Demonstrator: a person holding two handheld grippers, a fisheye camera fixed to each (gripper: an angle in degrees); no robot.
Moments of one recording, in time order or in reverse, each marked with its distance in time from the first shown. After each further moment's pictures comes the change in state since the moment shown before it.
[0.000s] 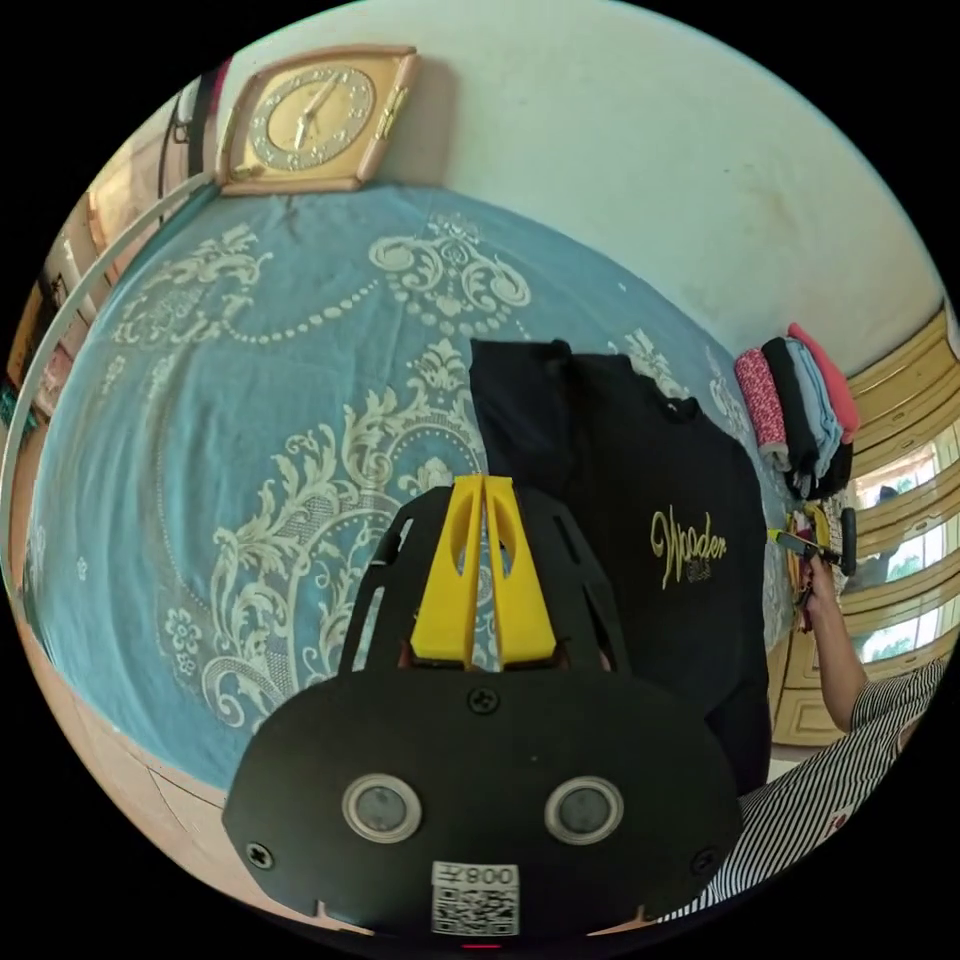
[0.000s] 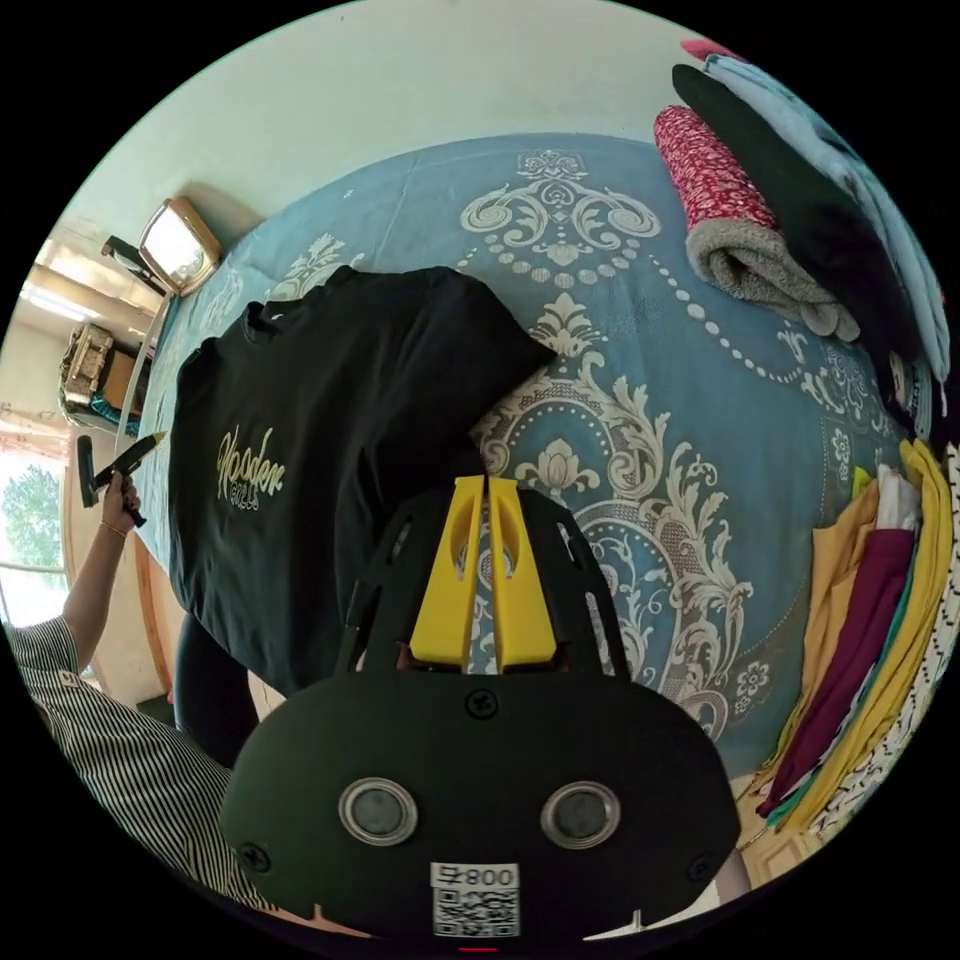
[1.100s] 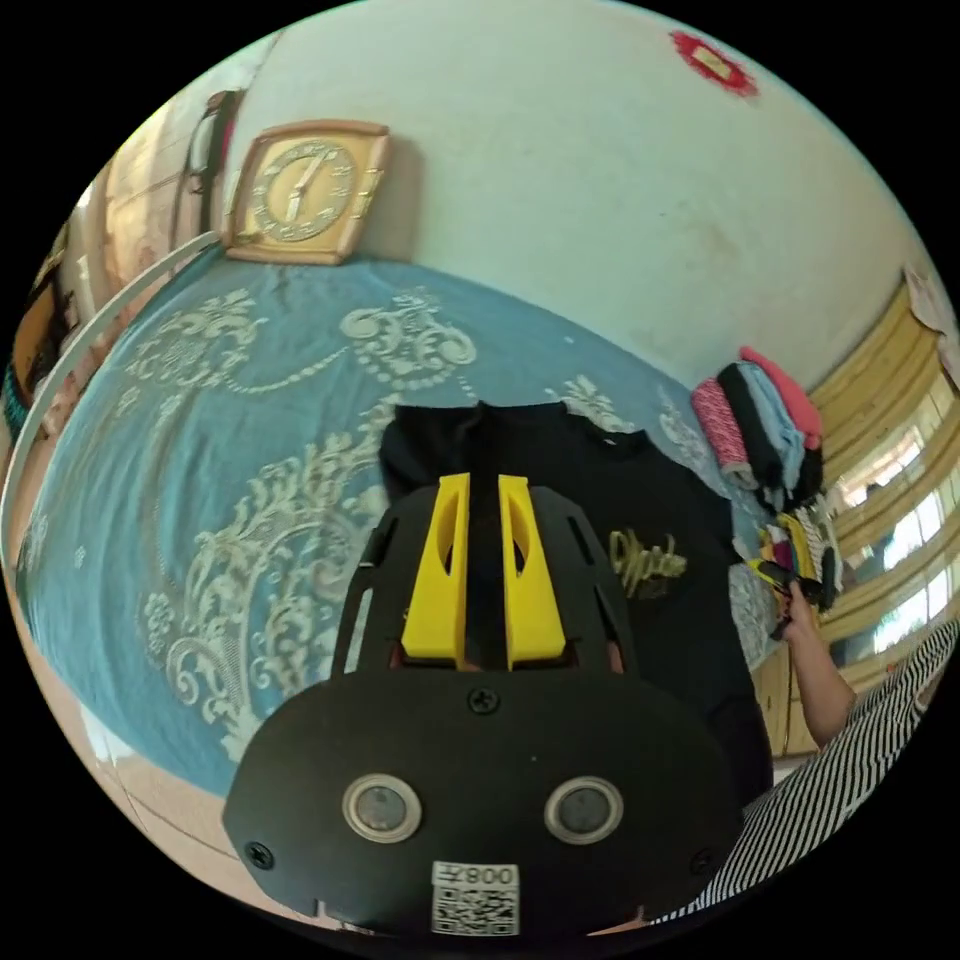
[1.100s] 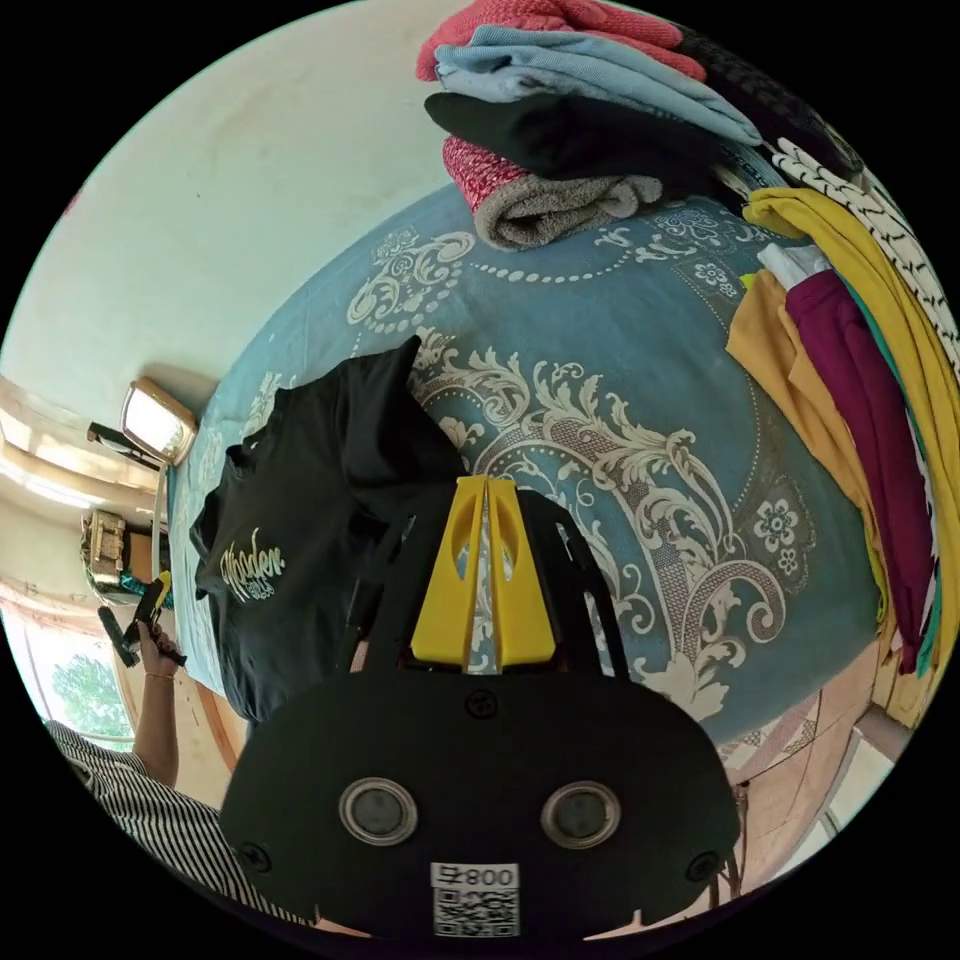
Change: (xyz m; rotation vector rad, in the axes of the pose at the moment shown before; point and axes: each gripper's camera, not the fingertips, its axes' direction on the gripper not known) left arm 0.083 0.048 0.090 0.125 0.115 0.122; right arm 0.103 0.067 0.045 0.256 -0.115 0.402
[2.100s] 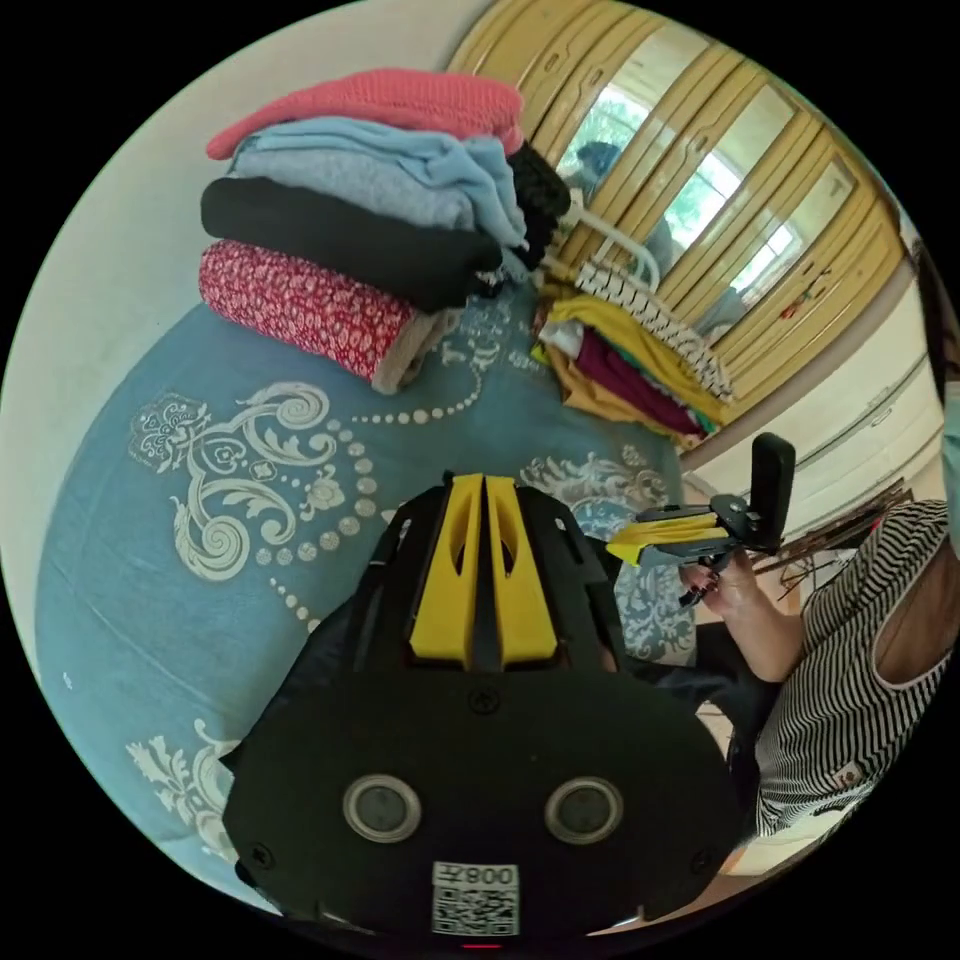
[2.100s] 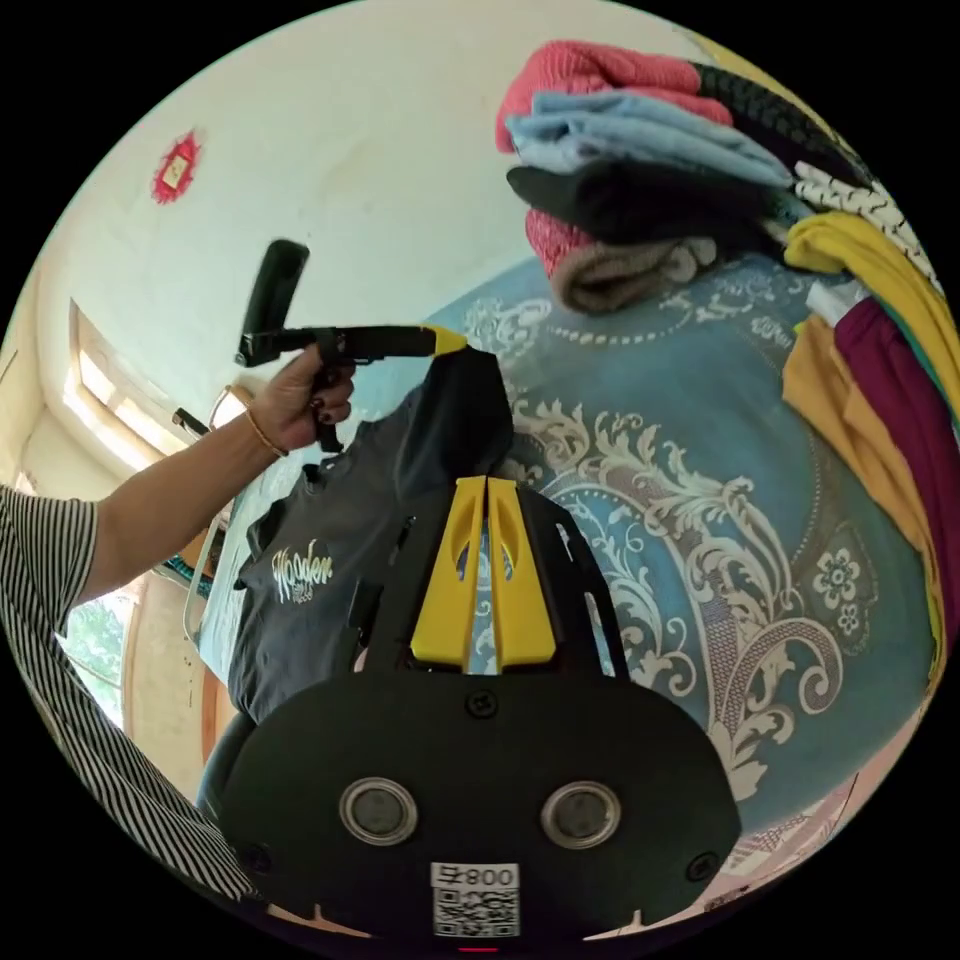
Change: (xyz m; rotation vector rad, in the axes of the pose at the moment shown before) left arm 0.437 -0.095 0.357 -0.428 0.558 0.923; right arm 0.024 0.033 0.037 0.261 -0.220 -0.155
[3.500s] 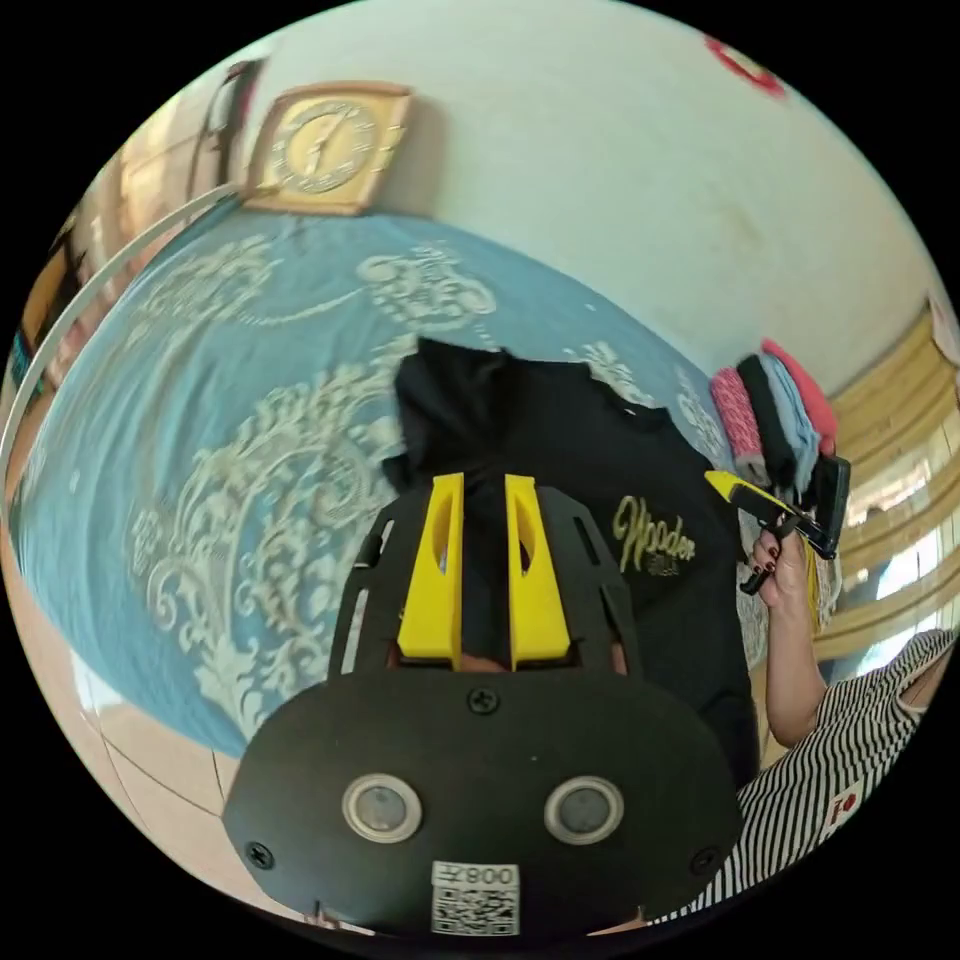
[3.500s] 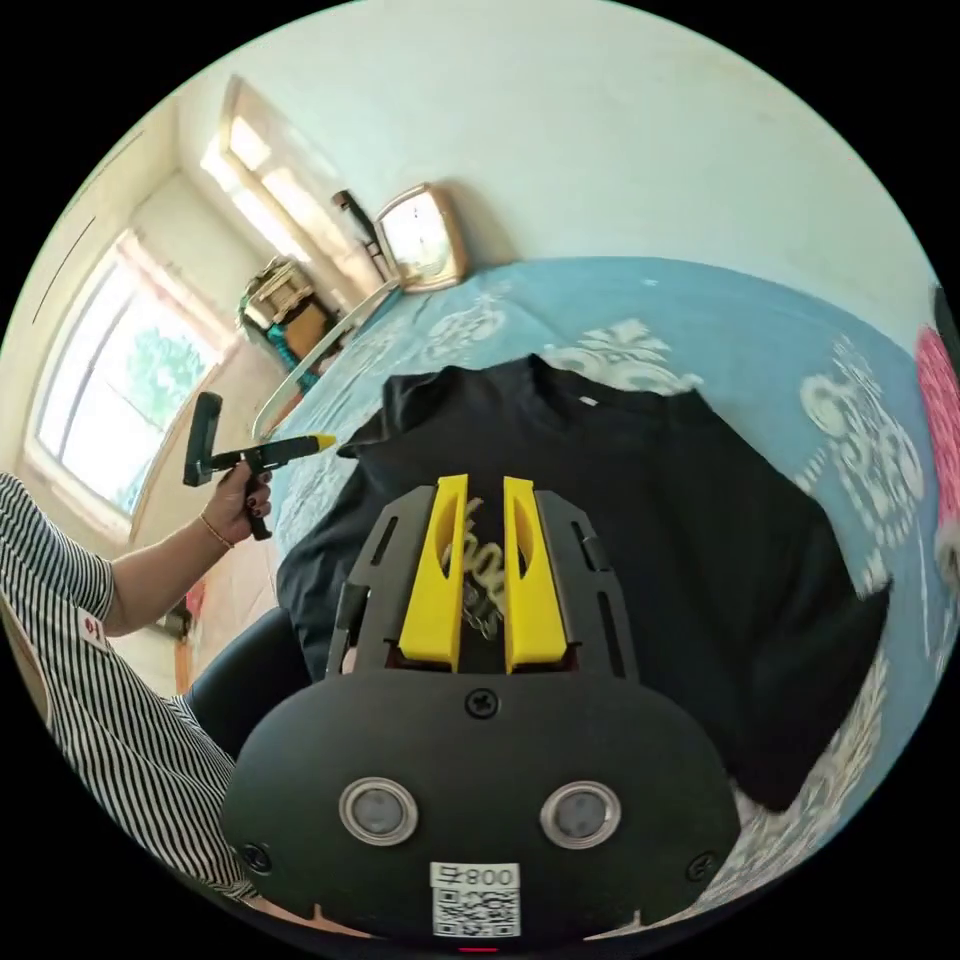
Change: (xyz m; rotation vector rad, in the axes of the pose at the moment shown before) left arm 0.064 0.563 -0.370 0.406 -0.561 -1.201; right arm -0.342 -0.039 0.211 -0.444 -0.301 -0.614
